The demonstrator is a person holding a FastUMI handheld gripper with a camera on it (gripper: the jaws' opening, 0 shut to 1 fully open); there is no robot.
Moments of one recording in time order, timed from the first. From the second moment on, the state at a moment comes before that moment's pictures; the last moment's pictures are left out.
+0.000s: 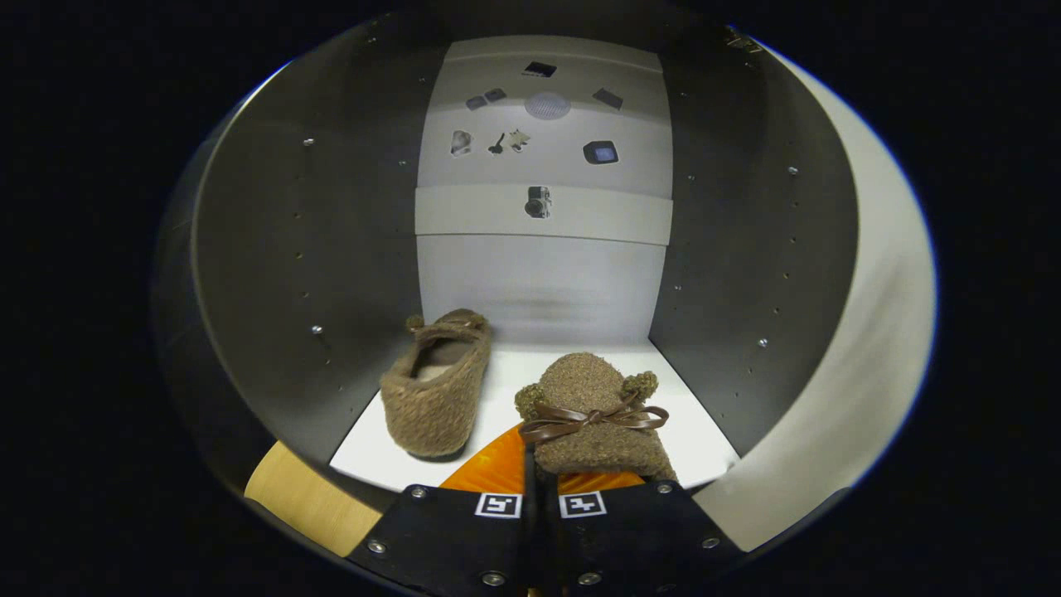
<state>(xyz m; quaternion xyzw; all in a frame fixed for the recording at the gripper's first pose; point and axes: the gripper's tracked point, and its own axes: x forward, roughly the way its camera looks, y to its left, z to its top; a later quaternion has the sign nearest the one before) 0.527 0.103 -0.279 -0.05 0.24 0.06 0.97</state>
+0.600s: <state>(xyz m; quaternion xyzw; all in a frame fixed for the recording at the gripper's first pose) 0.627 0.115 -0.315 -0.05 0.27 0.10 0.96</state>
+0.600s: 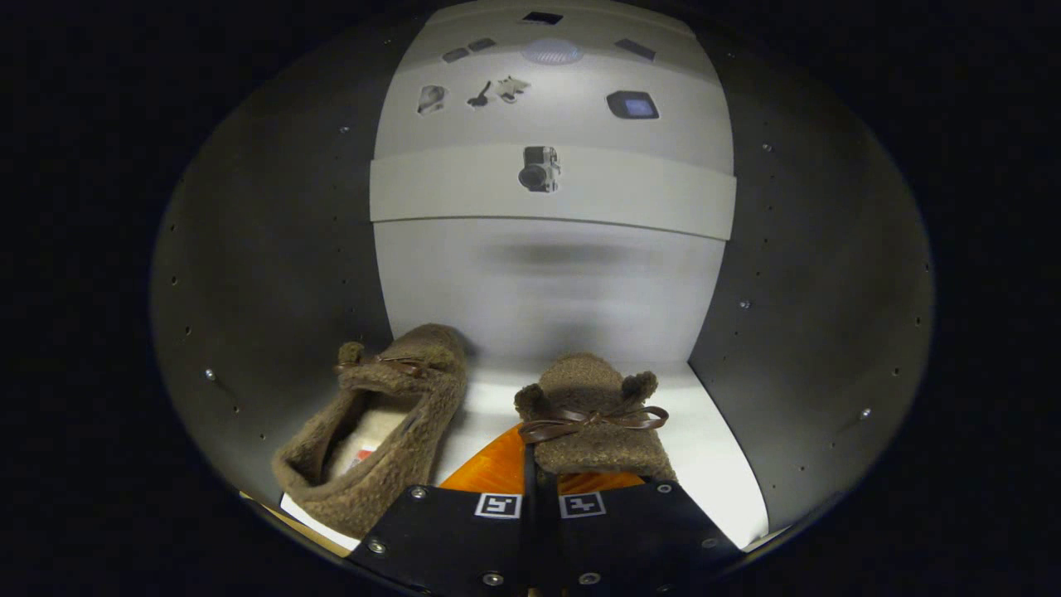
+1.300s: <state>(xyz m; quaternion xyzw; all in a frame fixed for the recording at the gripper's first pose) 0.617 0.117 -0.312 -0.07 0.27 0.07 0.96</state>
